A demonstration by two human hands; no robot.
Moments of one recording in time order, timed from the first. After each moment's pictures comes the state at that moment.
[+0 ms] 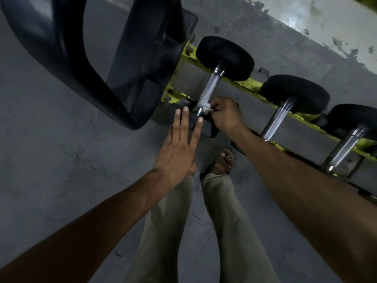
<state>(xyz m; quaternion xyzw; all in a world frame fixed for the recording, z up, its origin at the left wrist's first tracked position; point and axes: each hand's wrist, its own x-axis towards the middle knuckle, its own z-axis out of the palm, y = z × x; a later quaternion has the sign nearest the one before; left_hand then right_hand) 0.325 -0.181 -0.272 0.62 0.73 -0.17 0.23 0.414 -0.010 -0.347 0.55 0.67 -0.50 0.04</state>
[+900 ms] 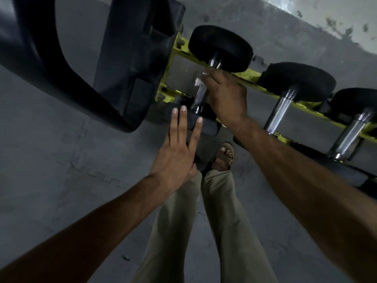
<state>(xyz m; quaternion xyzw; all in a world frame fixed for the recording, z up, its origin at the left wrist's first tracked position) 0.313 -0.185 -0.272 0.66 0.70 -0.17 0.24 0.402 0.006 -0.353 0.37 0.91 -0.14 -0.10</state>
